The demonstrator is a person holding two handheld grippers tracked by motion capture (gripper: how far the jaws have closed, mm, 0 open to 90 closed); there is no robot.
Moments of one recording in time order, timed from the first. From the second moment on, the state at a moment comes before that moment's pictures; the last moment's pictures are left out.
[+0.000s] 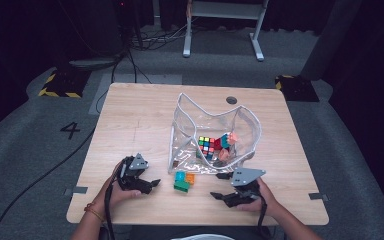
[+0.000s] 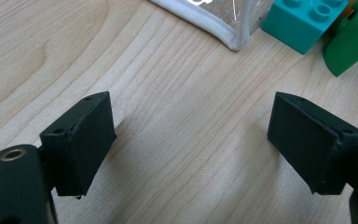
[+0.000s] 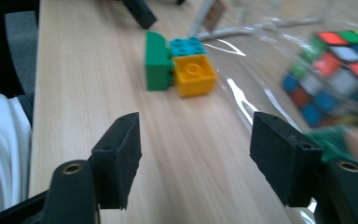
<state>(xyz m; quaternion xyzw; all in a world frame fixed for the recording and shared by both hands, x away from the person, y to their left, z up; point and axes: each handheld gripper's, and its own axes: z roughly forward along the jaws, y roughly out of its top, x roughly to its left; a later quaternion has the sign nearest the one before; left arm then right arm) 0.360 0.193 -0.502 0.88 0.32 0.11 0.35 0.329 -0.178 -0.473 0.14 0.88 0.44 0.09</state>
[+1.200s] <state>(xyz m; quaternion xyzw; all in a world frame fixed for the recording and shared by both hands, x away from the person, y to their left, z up) 0.360 0.193 -0.502 0.88 0.31 0.11 0.35 0.338 -0.067 -0.488 0.08 0.89 0.43 0.10</state>
